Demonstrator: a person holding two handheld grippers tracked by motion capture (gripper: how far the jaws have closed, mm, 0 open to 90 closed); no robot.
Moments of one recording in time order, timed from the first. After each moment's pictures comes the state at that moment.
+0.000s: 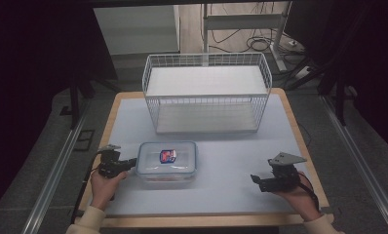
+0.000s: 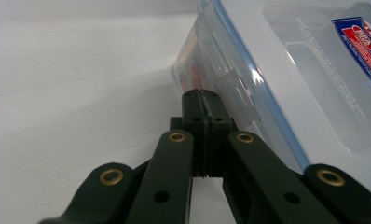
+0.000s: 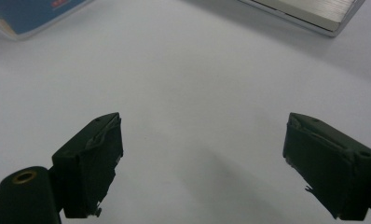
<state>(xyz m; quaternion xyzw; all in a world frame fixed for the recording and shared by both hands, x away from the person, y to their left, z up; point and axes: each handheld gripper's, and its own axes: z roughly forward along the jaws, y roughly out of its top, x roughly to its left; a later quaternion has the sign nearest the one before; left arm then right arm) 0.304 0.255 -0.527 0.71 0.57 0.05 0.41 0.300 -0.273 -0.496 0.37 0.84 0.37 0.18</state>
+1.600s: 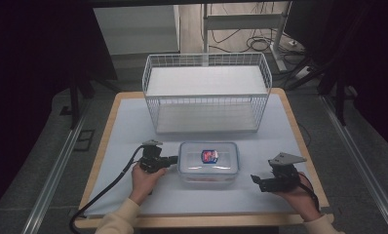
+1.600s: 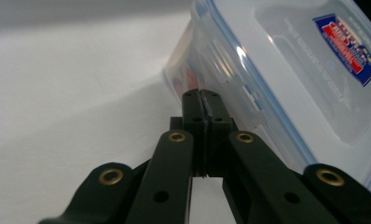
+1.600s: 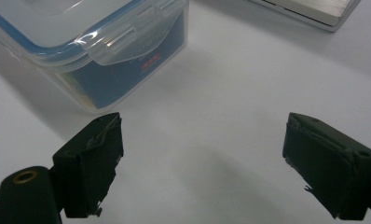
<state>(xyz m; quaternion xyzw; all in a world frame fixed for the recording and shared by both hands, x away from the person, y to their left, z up) 0.330 0.153 -0.520 0.74 0.51 0.01 0.44 0.300 -0.273 -0.497 0.37 0.84 0.36 0.18</state>
